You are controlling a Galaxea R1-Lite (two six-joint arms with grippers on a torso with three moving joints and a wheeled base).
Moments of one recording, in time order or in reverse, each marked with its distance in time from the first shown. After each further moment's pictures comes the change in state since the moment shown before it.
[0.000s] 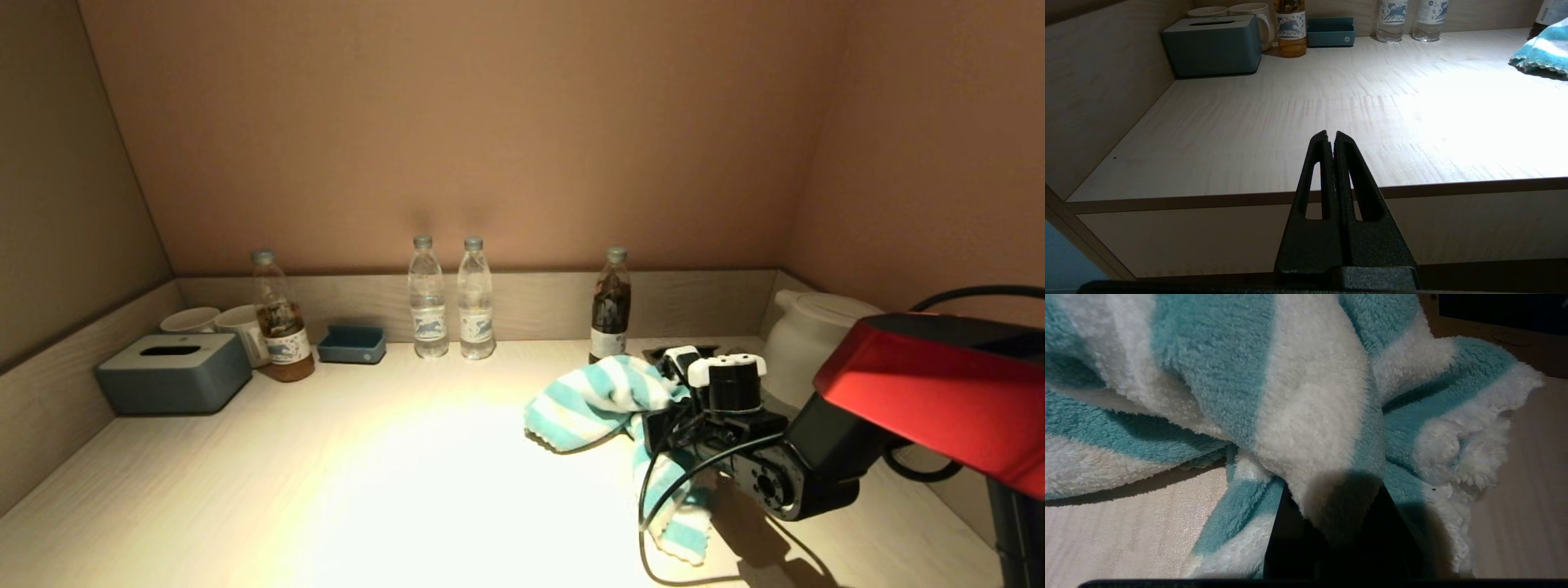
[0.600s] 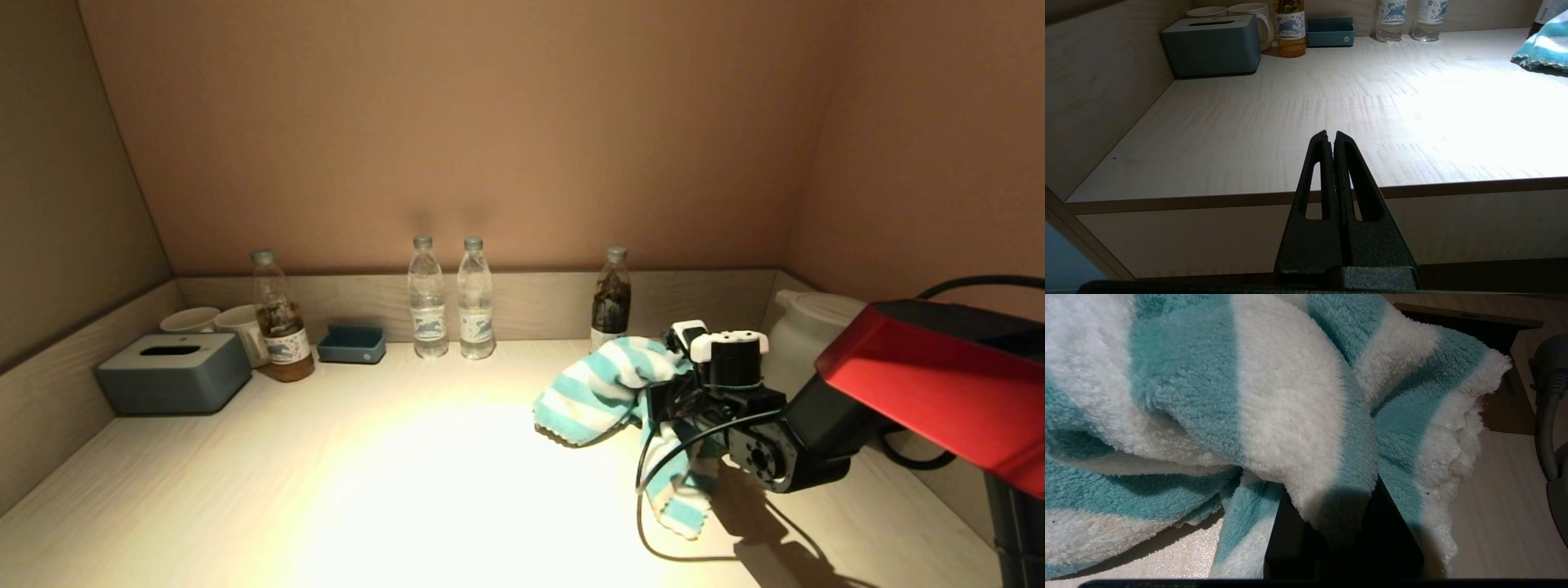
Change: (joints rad) left arm 0.000 0.000 0.000 0.000 0.000 0.000; right arm -0.015 0.007 -0.113 0.011 -0.061 -0.002
